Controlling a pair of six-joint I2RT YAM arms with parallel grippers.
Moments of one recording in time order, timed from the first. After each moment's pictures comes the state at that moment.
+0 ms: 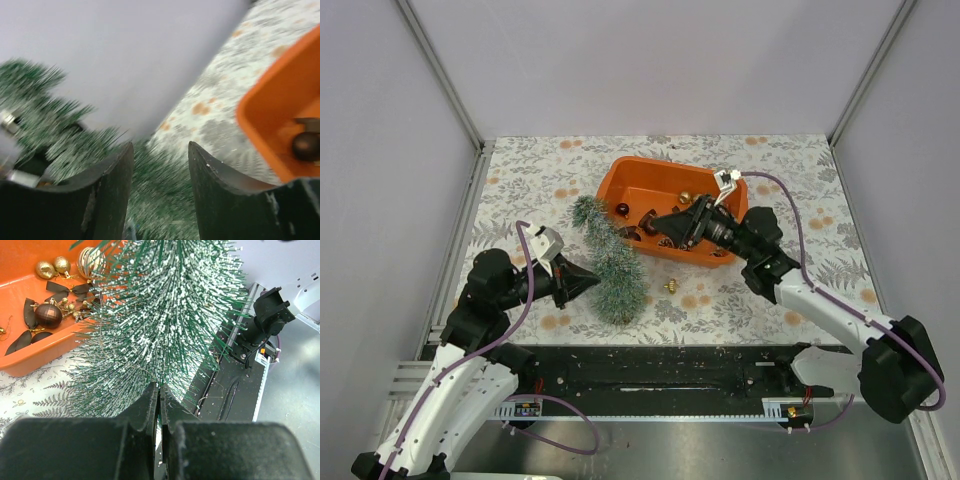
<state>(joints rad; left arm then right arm) -0.38 0.49 0.63 -0.35 0.72 -0.16 0.60 1.17 0.67 0.69 -0.50 0.90</state>
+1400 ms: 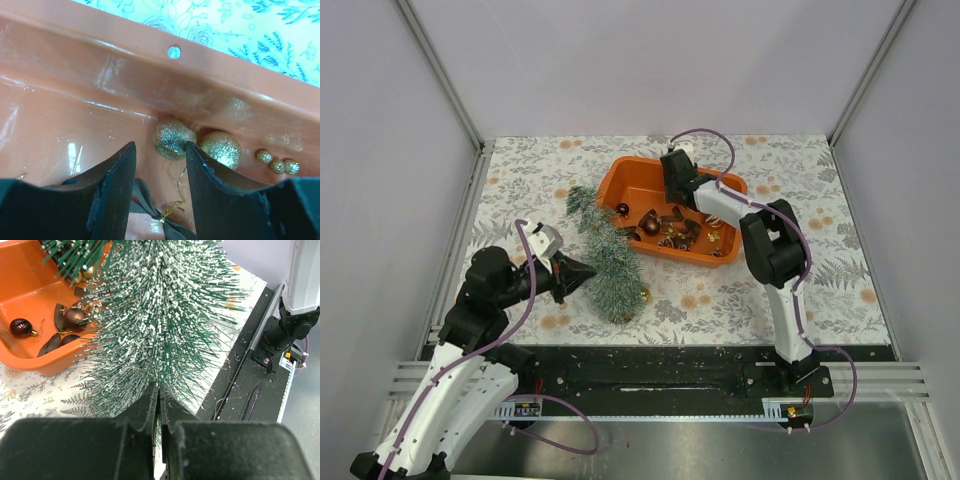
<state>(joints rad) -0.38 0.51 0.66 -0.37 0.64 -0.09 0.52 2.19 1.67 -0.25 0.39 0.28</state>
